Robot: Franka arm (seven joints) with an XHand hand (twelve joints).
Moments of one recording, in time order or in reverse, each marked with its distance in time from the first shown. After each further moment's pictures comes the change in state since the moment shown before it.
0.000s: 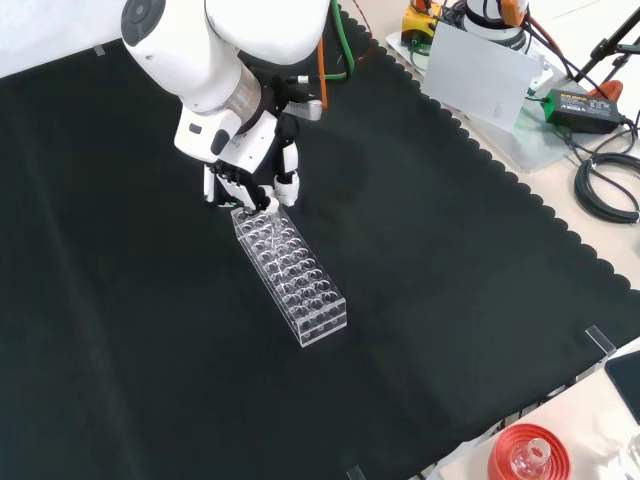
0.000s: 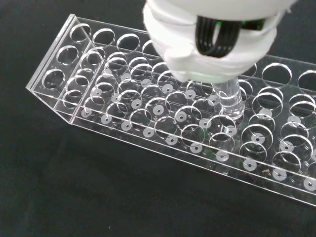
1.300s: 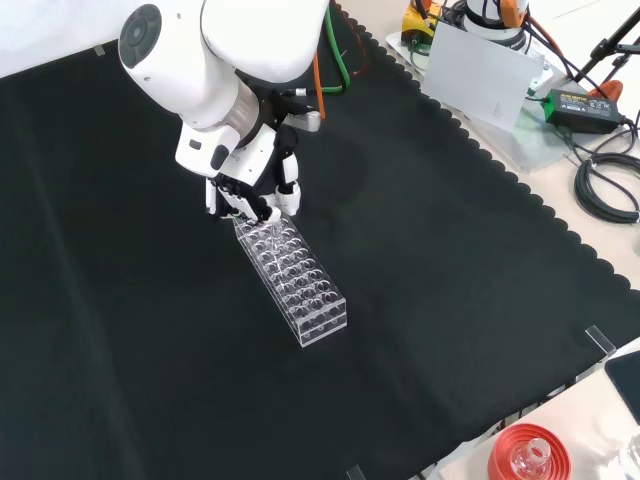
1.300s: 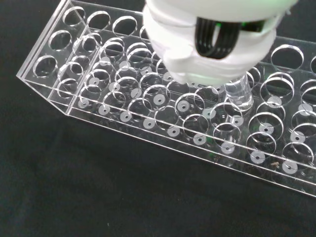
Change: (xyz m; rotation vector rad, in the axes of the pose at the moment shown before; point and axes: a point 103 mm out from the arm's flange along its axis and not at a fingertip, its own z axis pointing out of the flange) arm -0.002 0.011 0.016 0.023 0.016 -0.009
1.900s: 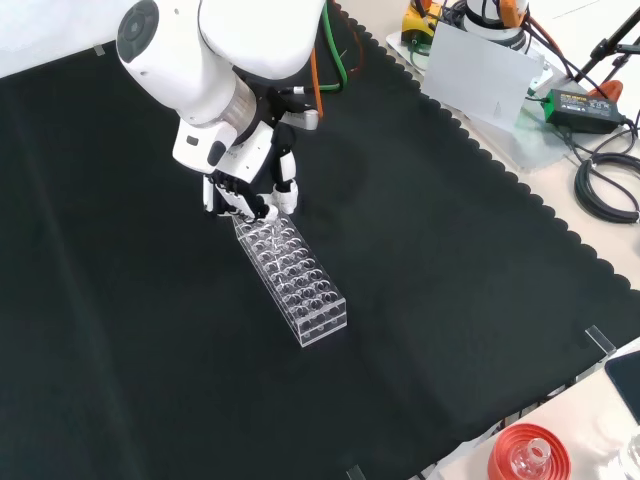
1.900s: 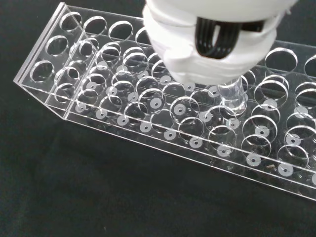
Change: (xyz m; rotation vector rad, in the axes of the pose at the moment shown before) arm -0.005 -0.001 -0.001 -0.013 0.009 0.002
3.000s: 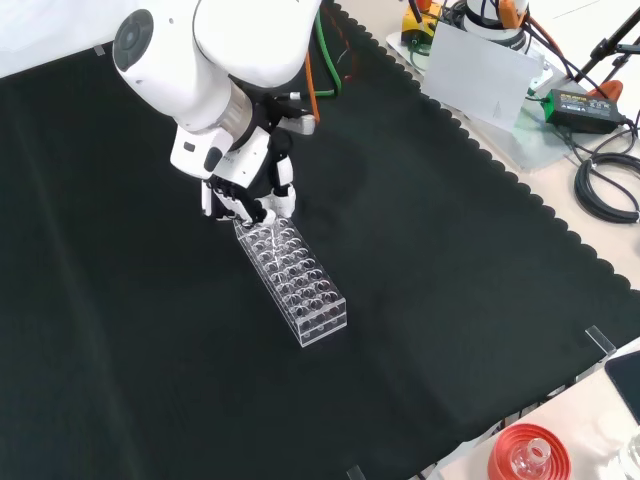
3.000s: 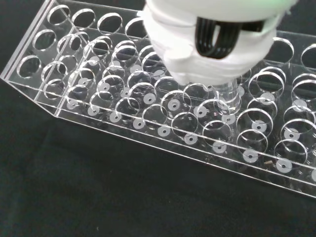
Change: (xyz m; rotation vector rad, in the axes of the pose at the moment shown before) arm -0.007 0.007 0.009 0.009 0.015 0.003
